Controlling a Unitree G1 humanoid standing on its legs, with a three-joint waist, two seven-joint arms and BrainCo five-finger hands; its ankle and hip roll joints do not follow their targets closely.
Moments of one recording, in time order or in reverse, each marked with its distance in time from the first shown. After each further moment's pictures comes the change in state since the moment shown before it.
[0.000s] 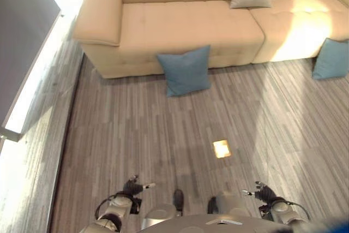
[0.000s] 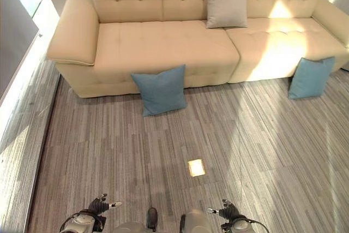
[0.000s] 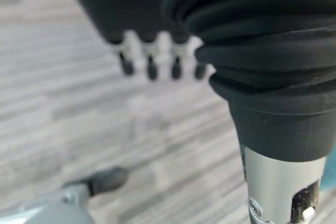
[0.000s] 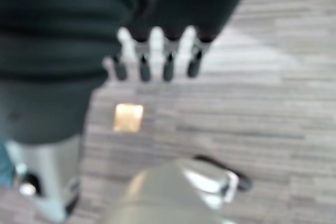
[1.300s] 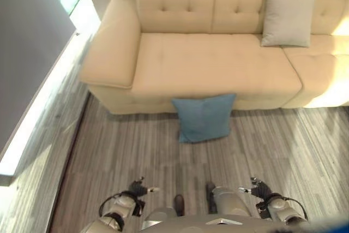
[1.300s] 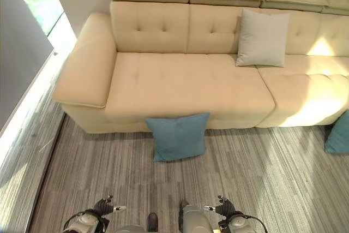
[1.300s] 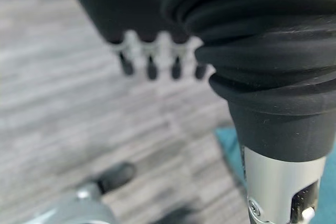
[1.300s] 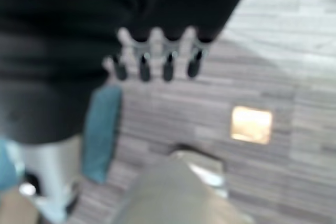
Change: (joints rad) left arm 0.011 -0.007 -0.040 0.036 0.038 0.003 -0.016; right arm 0.007 0.003 0.018 -0.020 -0.020 0.001 0.017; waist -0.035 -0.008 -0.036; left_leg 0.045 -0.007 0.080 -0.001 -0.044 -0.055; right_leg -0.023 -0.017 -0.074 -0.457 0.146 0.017
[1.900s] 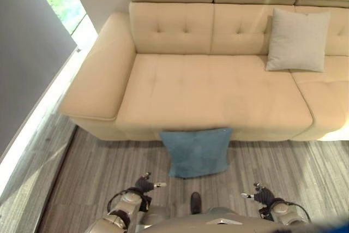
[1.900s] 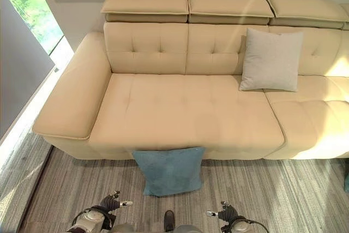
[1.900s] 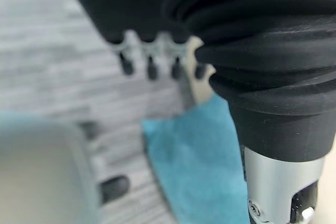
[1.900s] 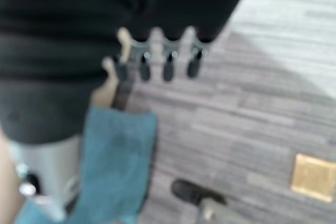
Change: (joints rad) left arm -0.016 -0.044 -0.019 -0.043 -0.016 -0.009 -0.011; right arm -0.001 -0.023 0.001 0.059 0.021 0.000 0.006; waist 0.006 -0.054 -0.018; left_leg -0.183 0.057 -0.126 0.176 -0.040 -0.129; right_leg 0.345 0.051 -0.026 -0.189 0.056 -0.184
